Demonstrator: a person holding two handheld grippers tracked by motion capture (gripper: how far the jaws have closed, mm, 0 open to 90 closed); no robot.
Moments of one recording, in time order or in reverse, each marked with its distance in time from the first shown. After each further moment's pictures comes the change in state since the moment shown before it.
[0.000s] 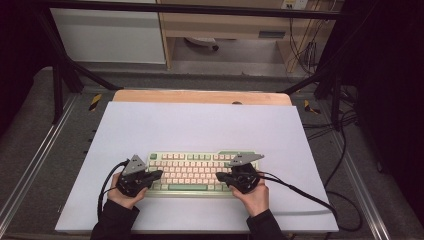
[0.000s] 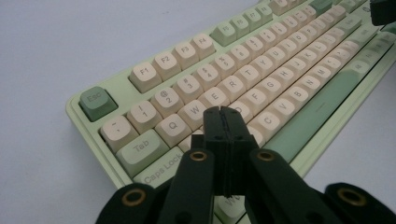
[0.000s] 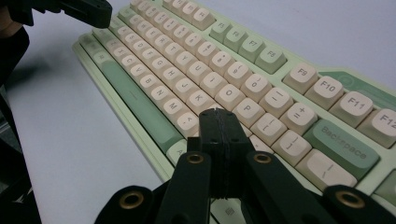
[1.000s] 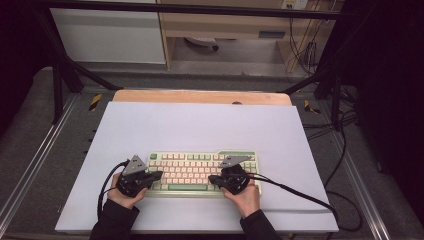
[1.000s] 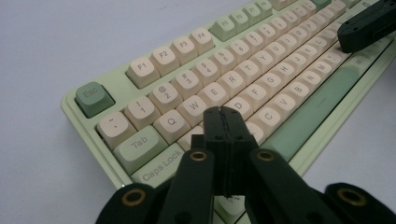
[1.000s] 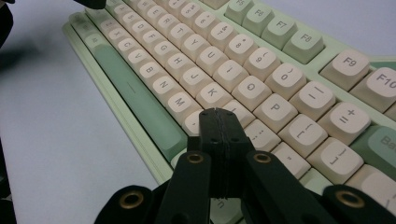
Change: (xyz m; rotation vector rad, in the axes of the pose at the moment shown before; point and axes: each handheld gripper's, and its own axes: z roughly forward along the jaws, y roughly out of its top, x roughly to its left) left arm 0.001 -0.002 0.002 0.012 -0.010 0.002; right arm 0.005 -0.003 0.030 0.048 0.019 -0.015
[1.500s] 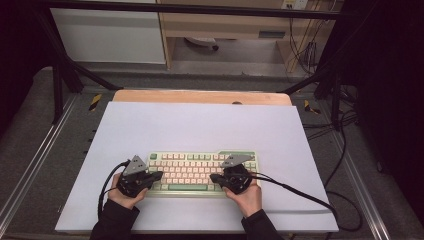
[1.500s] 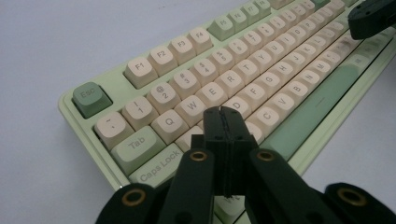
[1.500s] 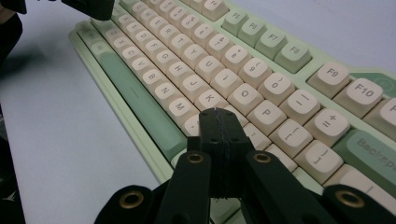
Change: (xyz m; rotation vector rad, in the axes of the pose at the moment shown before) left arm -0.001 0.000 0.000 0.001 -0.003 0.004; right arm 0.000 0.003 -0.010 -0.022 -0.009 -0.014
